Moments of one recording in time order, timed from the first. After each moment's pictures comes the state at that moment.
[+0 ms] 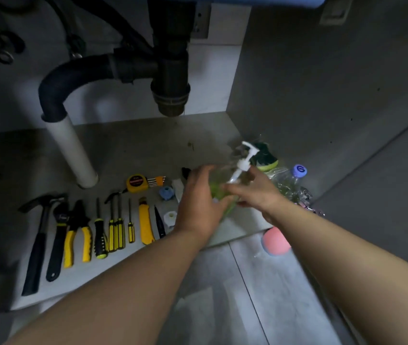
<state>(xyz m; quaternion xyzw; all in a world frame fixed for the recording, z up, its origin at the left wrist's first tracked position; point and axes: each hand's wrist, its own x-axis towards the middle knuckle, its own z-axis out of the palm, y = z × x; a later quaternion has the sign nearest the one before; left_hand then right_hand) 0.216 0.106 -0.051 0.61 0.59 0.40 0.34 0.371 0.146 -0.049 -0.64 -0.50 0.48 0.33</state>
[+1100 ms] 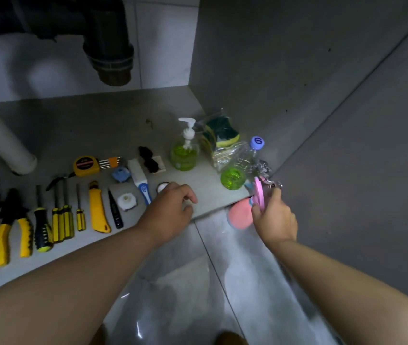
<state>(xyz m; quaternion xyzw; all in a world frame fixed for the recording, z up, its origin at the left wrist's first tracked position) 0.233 0.085 -0.097 0.73 0.53 0.20 0.39 0.492 0.045 -0.124 -0.86 -0.49 0.06 0.15</state>
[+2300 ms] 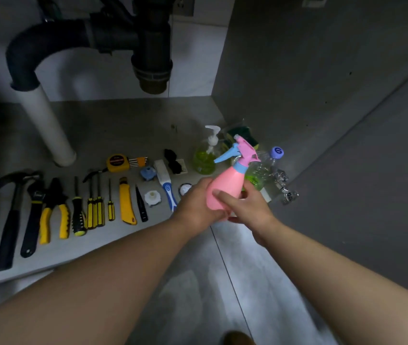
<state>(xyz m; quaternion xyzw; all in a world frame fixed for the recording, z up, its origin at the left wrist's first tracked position) 0.240 0.073 -0.077 0.61 0.56 0.26 0.49 0.383 0.063 -0.063 -0.69 -0.41 0.47 0.37</state>
